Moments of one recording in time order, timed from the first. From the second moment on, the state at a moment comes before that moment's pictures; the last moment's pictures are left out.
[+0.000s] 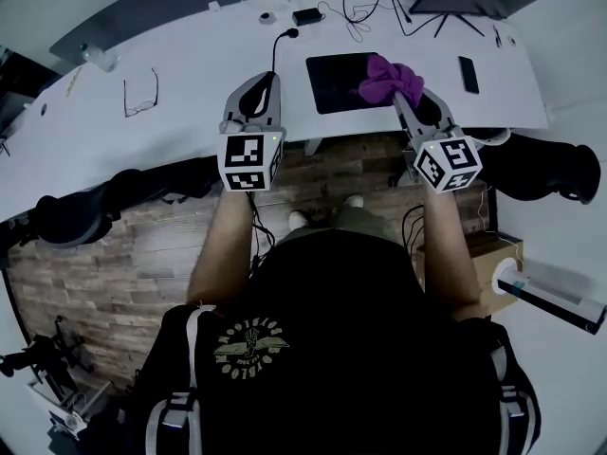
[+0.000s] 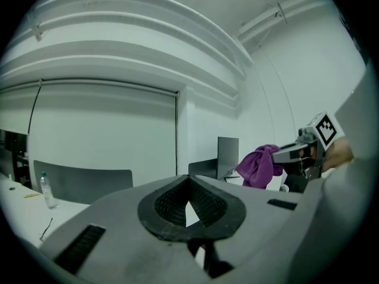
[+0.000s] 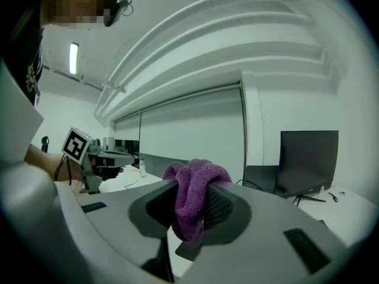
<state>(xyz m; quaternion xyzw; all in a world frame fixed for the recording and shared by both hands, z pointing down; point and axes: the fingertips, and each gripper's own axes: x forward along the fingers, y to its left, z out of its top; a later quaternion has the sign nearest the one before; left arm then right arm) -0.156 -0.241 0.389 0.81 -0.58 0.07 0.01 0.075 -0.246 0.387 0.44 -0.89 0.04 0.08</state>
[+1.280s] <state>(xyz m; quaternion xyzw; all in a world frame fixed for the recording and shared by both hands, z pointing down) -0.186 -0.354 0.486 0.76 -0.63 0.13 0.09 -0.032 -0.397 0.610 0.26 -0.93 0.16 0.21</state>
